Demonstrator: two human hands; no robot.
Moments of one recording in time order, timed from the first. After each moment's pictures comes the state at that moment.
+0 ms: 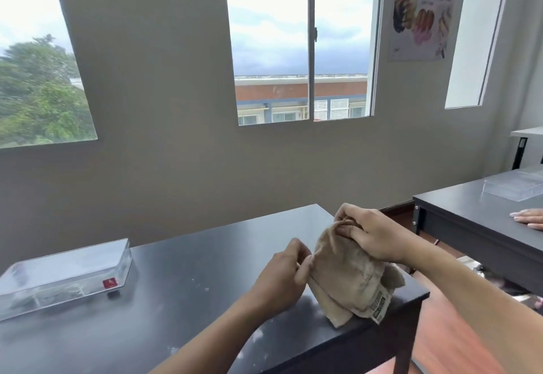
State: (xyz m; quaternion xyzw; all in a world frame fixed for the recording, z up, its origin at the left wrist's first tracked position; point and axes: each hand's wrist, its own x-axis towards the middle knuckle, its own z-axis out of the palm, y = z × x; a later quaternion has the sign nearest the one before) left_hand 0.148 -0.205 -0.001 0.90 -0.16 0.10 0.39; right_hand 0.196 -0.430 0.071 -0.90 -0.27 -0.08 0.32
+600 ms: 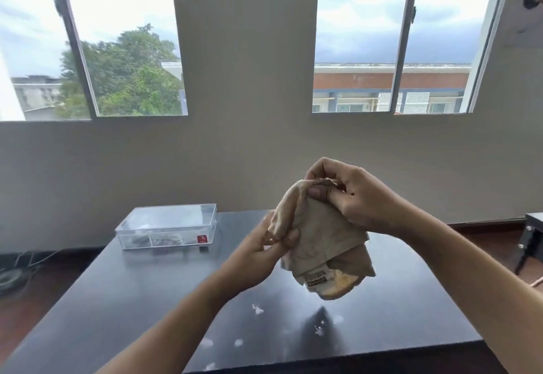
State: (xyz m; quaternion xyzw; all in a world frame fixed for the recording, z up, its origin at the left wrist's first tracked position) left_hand 0.072 -0.047 0.023 0.80 -0.11 0.18 0.56; right_hand 0.145 -0.252 0.137 -0.79 -0.48 -0.07 0.38
